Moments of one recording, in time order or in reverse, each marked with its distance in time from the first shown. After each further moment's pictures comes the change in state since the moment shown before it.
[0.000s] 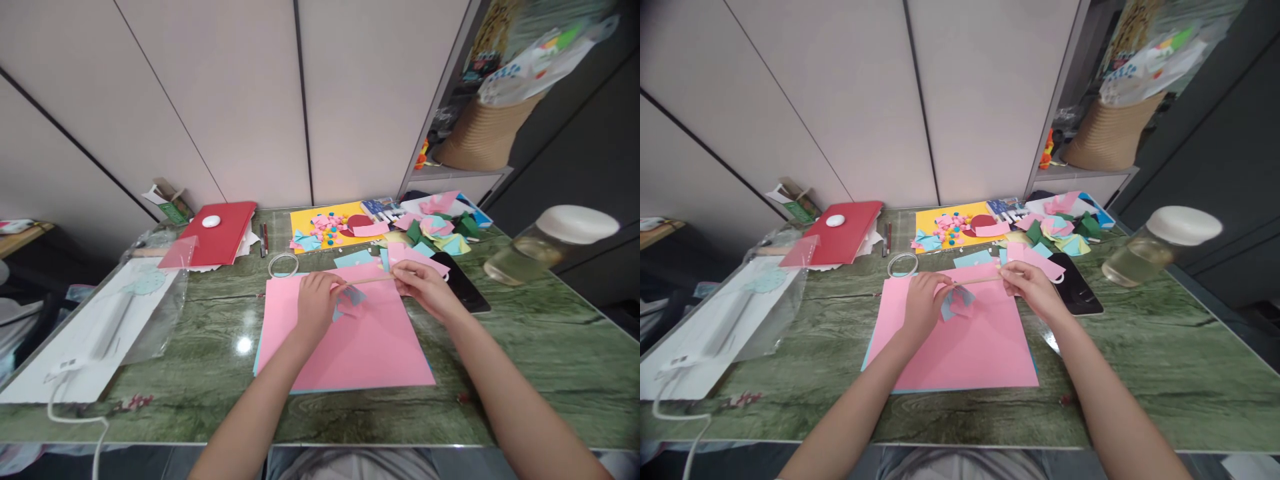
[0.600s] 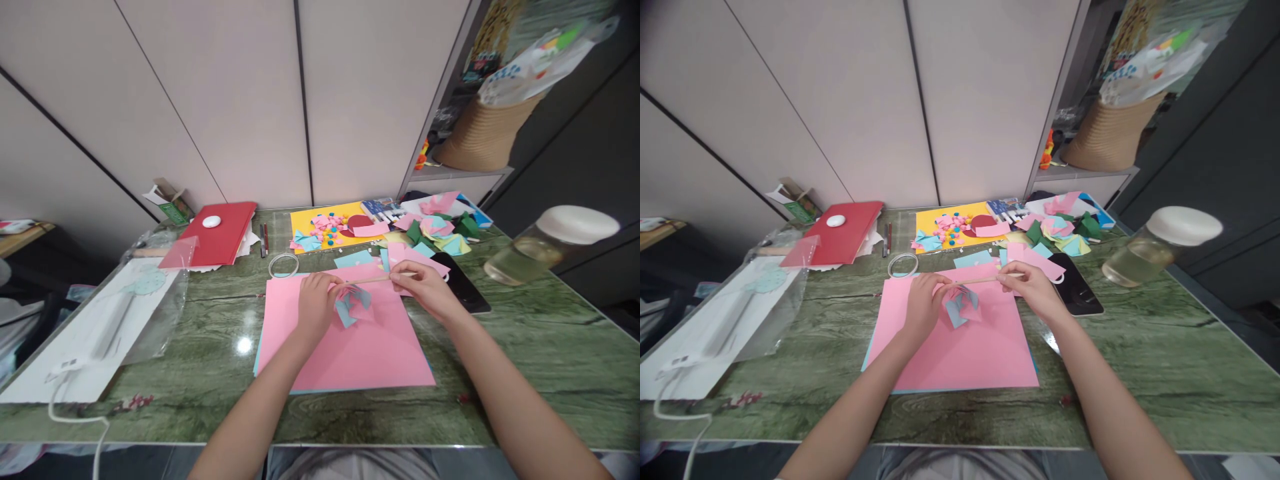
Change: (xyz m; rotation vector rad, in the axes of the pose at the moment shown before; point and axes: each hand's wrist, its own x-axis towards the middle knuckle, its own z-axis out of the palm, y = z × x) left_hand 0.000 -0.001 0.003 -0.065 -0.026 -0.094; right_hand 0.000 0.001 0.000 -0.161 0.015 -0.081
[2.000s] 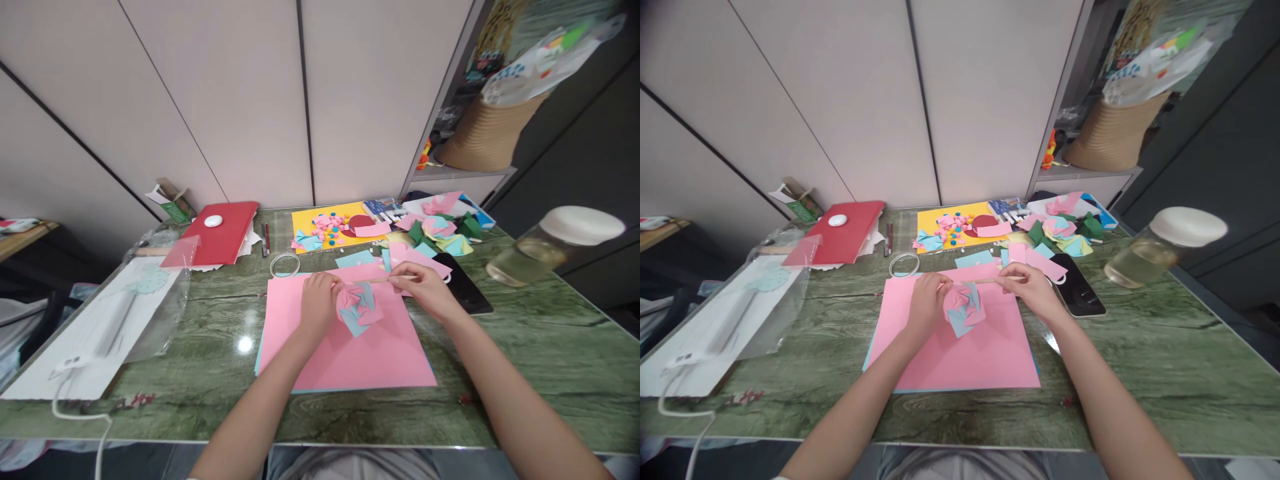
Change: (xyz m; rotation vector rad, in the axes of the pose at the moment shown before) left_hand 0.001 -0.006 0.005 0.088 -0.038 -0.002; right_hand -0.001 -0.003 0.004 -0.130 0.035 -0.014
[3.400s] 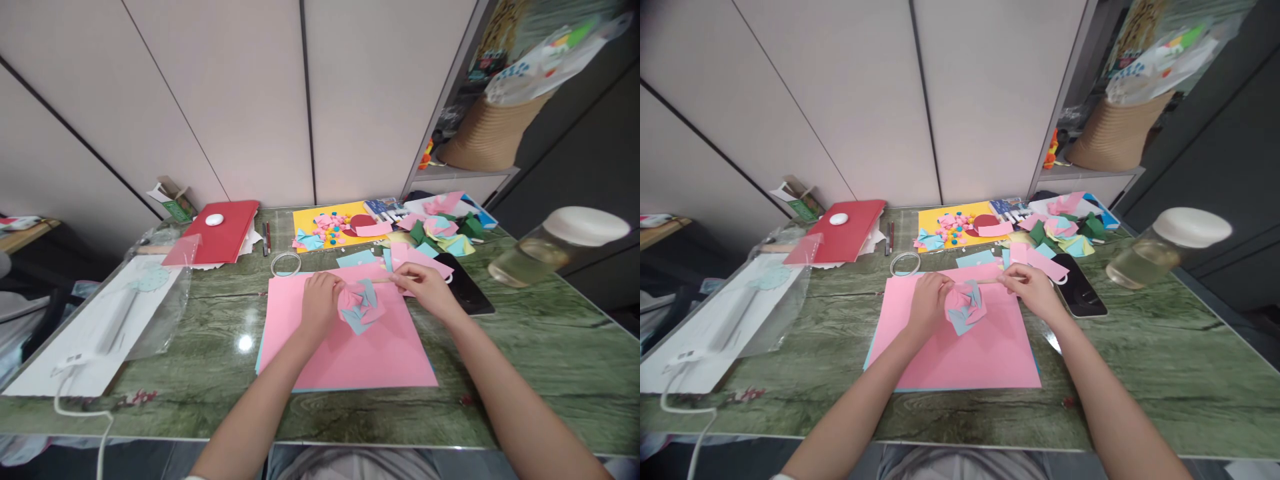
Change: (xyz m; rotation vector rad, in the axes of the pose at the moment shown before) left_hand 0.000 0.003 -0.004 0.005 -0.041 -0.020; right_hand 0.003 0.001 -0.002 -0.189 0.017 -0.073
